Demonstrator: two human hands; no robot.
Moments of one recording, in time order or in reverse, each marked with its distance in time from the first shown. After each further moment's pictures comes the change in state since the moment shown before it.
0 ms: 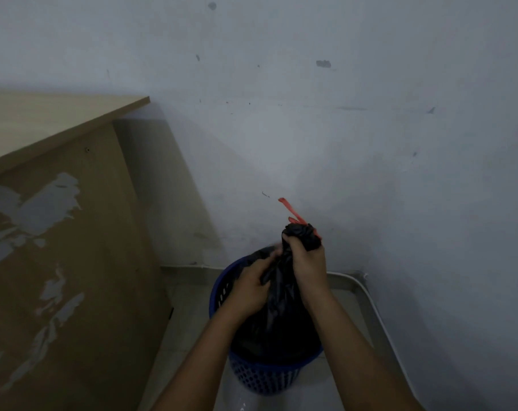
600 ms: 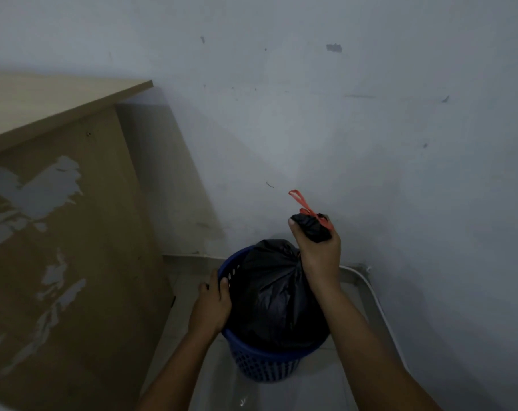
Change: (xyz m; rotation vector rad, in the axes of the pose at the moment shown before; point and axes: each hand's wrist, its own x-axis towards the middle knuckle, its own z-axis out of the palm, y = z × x) left_hand -0.039 -0.102 -0.018 0.306 0.307 -0.482; right_hand 0.009 0.002 -0.013 -0.171 0.094 -0.354
